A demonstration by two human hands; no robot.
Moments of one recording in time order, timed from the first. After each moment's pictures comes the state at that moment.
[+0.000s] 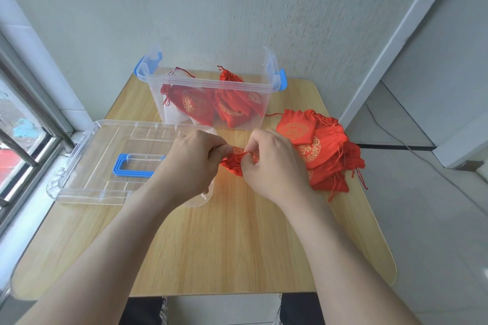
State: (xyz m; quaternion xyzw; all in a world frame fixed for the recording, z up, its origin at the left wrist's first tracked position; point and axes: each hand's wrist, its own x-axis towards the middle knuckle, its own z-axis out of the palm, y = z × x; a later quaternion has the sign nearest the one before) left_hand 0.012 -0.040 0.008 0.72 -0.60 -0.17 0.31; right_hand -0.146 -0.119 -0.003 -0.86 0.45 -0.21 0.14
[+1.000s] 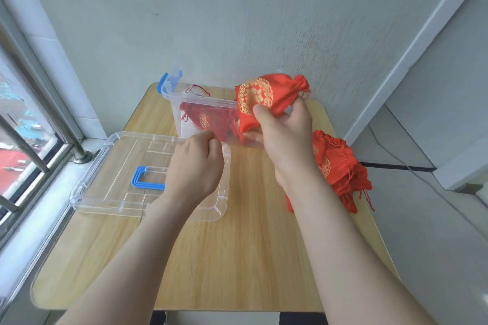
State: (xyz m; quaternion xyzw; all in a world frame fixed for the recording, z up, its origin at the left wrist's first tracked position) left_hand 0.025 -0.045 0.014 0.78 -0.43 -0.13 0.43; right_hand -0.087 -0.144 0.046 -0.58 0.39 -0.52 0.49
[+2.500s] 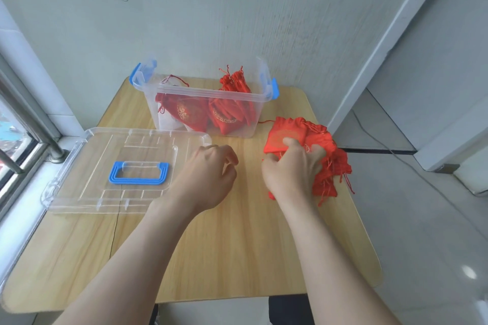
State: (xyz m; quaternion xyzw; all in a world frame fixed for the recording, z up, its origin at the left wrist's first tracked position) left_hand -0.005 -0.056 -0.017 0.73 -0.61 -0.14 0.28; right_hand -0.154 -0.126 -0.002 -0.64 0.69 -0.25 0.23
